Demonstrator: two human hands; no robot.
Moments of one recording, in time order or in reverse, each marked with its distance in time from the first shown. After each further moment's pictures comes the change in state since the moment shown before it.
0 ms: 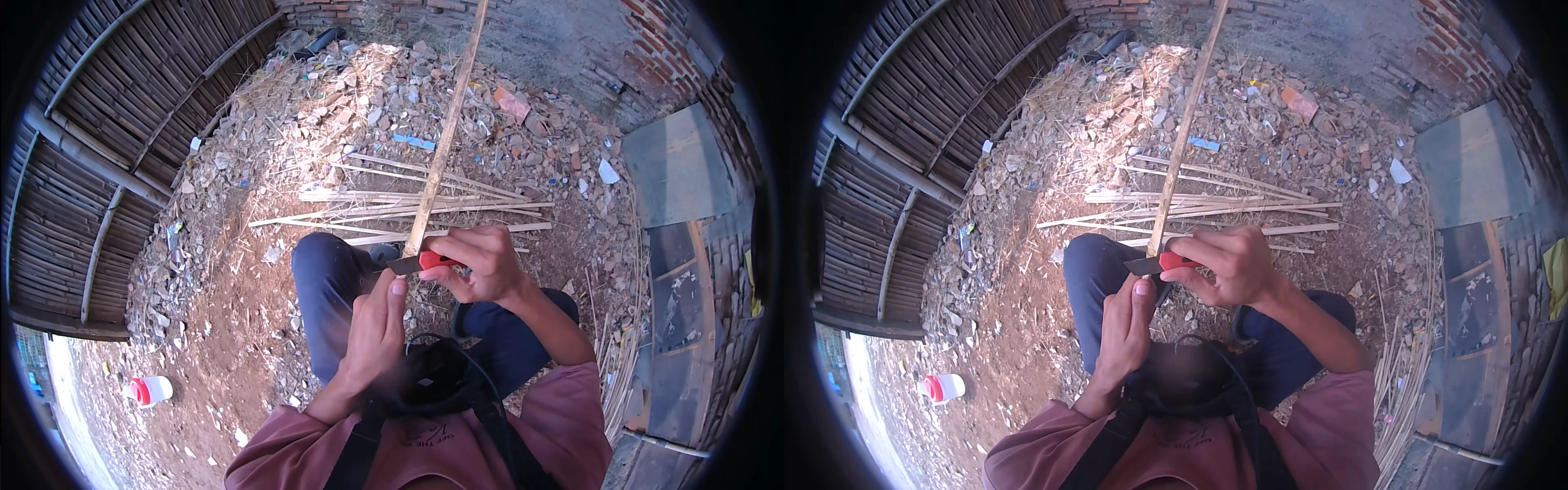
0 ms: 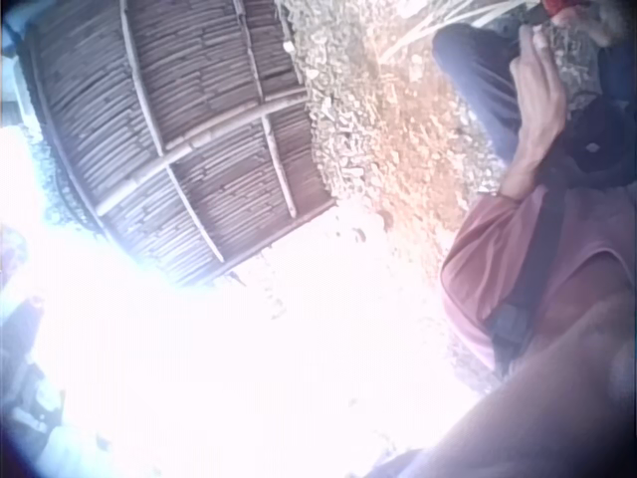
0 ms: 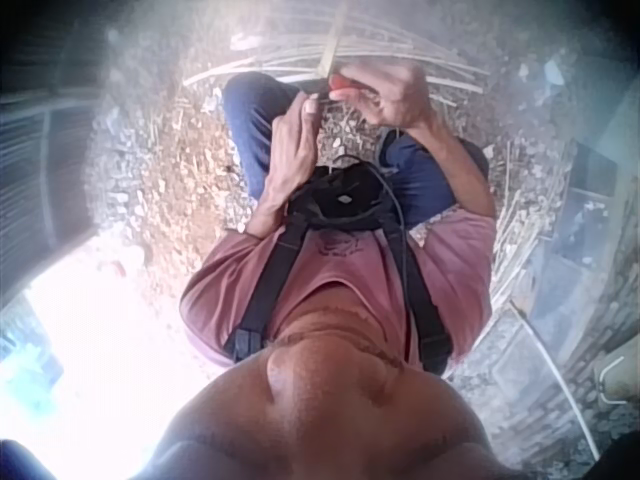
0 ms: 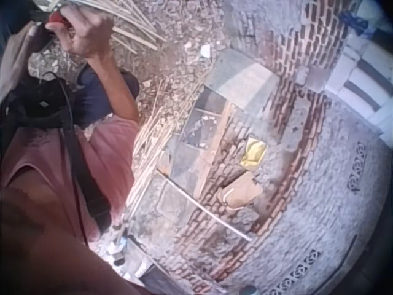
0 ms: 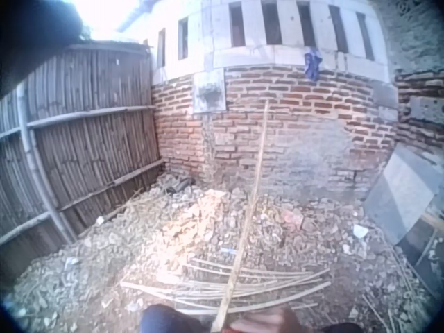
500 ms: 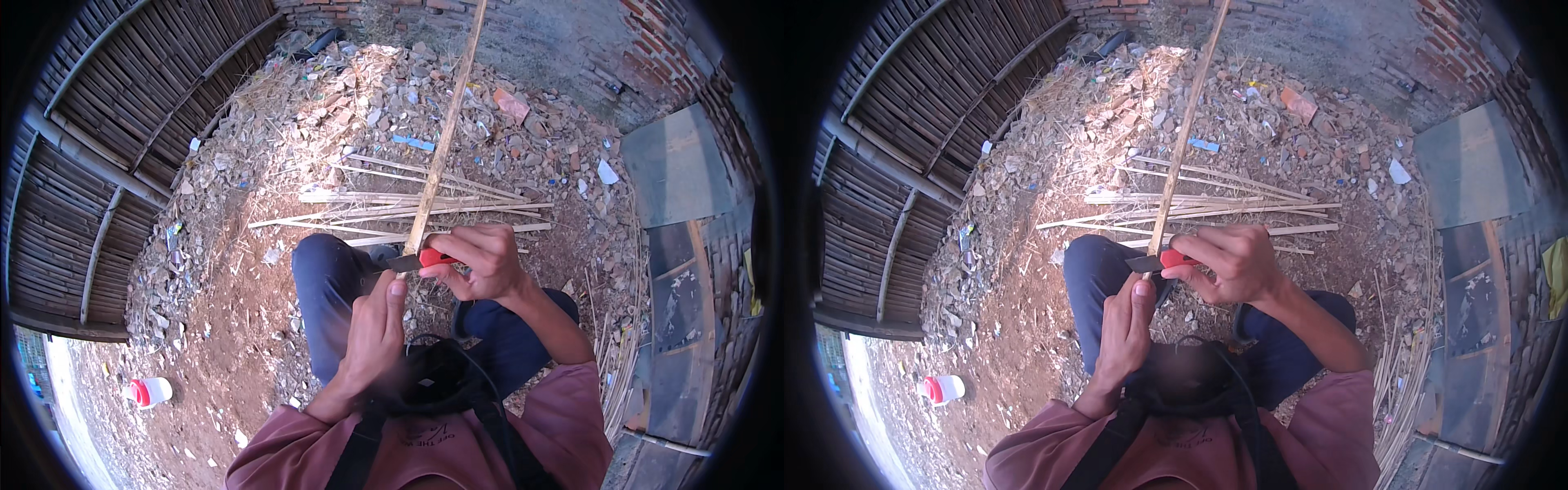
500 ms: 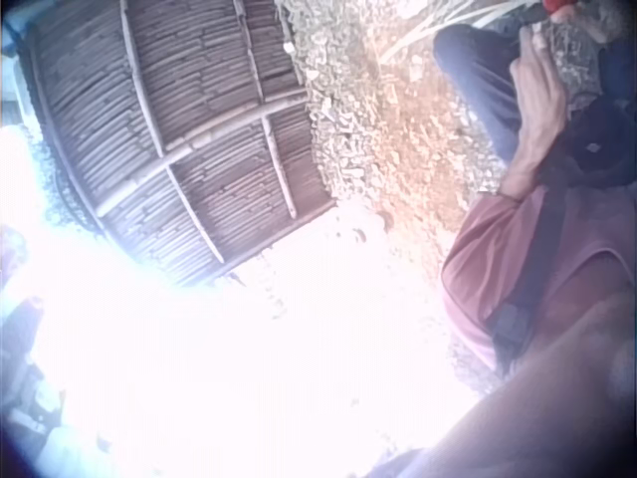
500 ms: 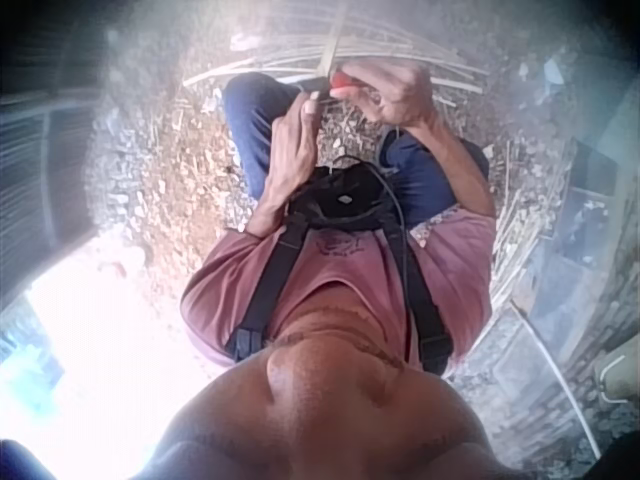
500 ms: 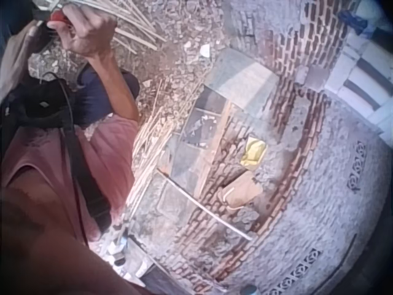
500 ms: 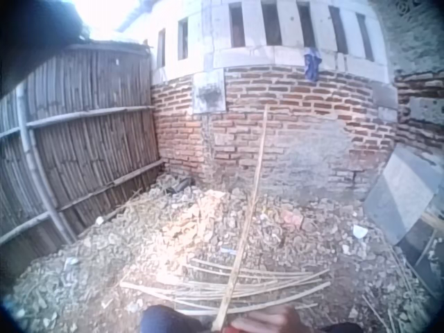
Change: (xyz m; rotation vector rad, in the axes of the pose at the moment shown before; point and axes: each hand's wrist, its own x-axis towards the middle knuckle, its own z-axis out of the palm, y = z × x) left_hand 0.000 0.001 -0.003 0.020 0.006 -0.008; right_hand 0.003 -0.003 -0.001 -0.109 0.028 -0.007
